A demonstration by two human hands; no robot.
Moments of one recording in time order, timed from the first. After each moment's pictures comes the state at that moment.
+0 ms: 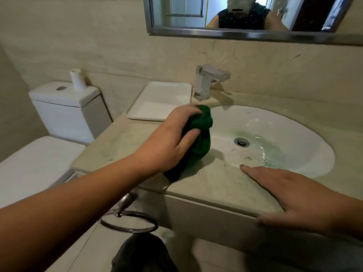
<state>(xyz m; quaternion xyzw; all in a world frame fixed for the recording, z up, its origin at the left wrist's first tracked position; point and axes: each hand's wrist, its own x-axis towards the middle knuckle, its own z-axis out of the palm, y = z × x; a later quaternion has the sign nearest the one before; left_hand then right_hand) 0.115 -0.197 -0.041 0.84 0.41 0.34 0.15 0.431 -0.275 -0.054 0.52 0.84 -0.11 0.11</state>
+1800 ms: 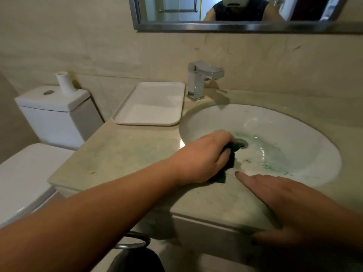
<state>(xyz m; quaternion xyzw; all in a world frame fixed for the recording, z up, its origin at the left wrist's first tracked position) 0.203 -0.164 -0.059 0.89 0.37 0.20 0.16 0.383 -0.300 -0.091 0.51 0.84 -0.12 0.13</state>
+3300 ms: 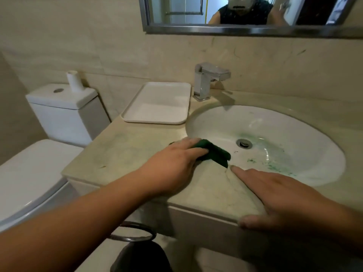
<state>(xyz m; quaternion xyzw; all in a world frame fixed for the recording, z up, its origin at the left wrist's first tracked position) 0.132 -0.189 -0.077 0.89 0.43 0.16 0.07 0.399 -0.259 -0.060 0.55 0.82 -0.12 0.12</state>
